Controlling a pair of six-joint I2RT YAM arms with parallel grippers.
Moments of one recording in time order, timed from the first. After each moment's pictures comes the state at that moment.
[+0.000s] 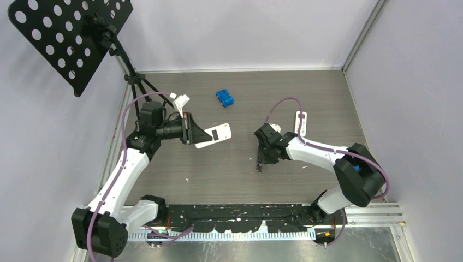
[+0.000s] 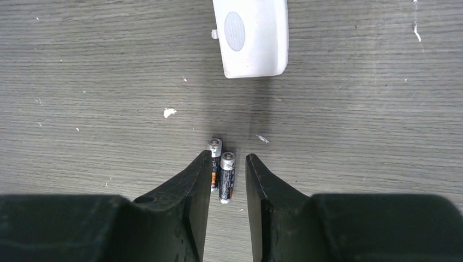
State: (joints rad) left arm -0.22 1.02 0.87 -0.33 0.96 -0.45; right arm 0.73 1.49 0.82 -0.47 0.13 0.78
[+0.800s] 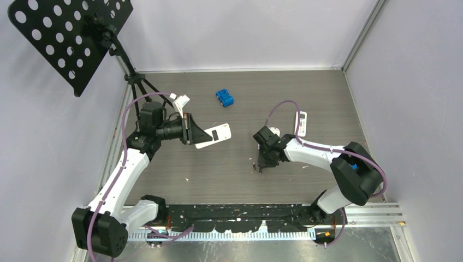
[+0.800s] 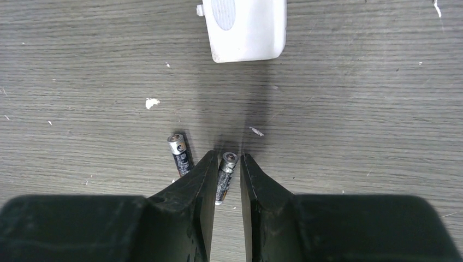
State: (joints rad) left arm -0.22 1.02 0.86 -0.33 0.95 -0.45; right arm 0.75 1.51 0.80 -0.48 0.13 0.79
